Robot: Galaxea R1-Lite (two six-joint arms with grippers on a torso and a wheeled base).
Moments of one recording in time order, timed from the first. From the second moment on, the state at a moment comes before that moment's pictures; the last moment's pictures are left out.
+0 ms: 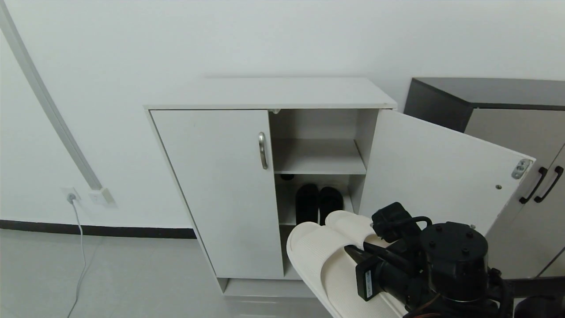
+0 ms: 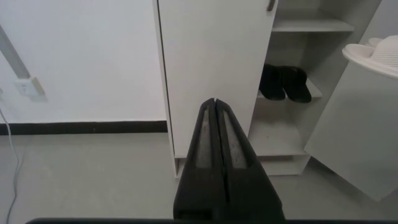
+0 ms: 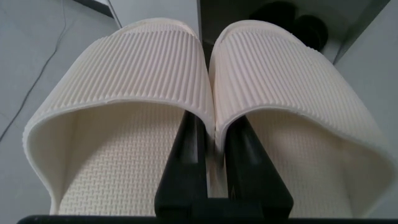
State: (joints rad) left arm 0.00 0.00 0.00 0.00 -0.02 0.00; right arm 0.88 1.78 -0.48 -1.01 -0.29 0.15
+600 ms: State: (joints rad) left arm 0.00 0.00 0.00 0.00 -0.02 0.00; right arm 0.88 1.79 -0.48 -1.01 -0.29 0.16
